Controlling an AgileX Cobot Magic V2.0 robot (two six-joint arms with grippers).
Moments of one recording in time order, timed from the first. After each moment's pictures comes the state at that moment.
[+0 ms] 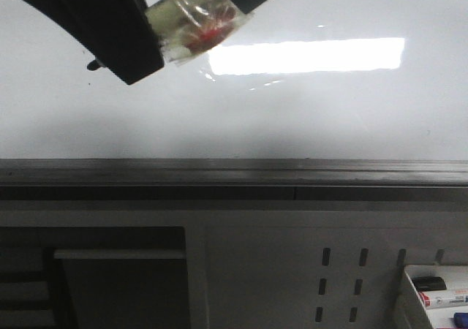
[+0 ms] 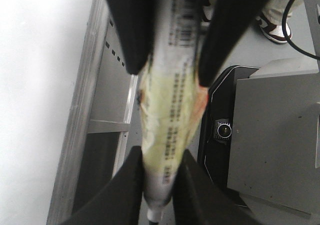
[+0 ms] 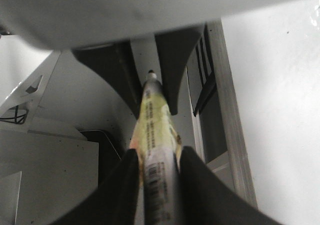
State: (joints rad) left arm -0.74 1.34 -1.21 -0.31 1.07 0.77; right arm 0.53 1.31 -1.18 0.68 1.01 -1.17
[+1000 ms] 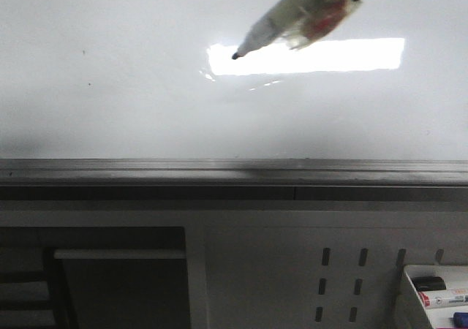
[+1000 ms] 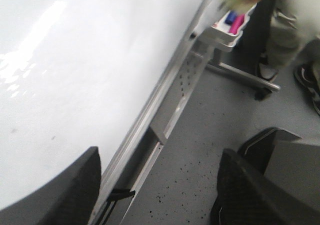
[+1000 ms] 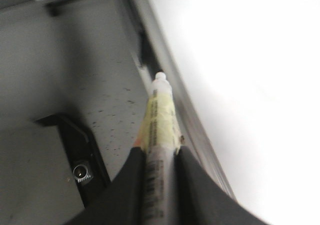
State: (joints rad) left arm -0.53 1.07 -1.12 -0.31 1.00 0.61; right arm 0.52 1.14 -1.12 0.28 0.95 -0.64
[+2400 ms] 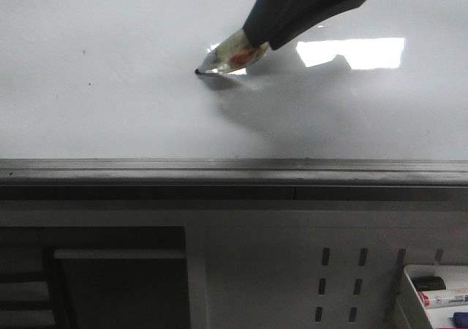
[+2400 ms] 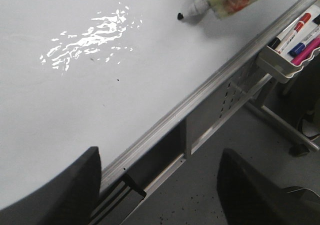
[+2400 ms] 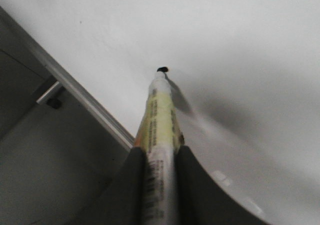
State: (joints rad) left arm -0.33 0.82 -0.87 -0.35 0.85 0.54; right arm 0.49 1.42 -1.14 0.48 0.64 -0.43
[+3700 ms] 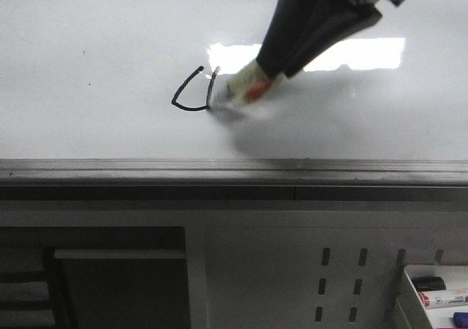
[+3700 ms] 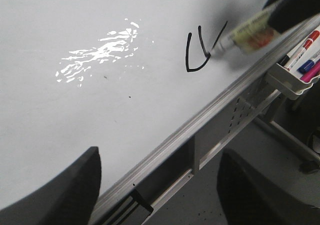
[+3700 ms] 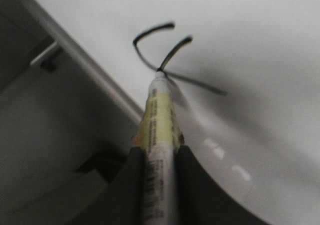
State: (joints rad) left arm -0.33 0.82 -0.87 -0.35 0.79 0.54; right arm 0.48 1.43 -1.14 0.42 0.79 -0.47
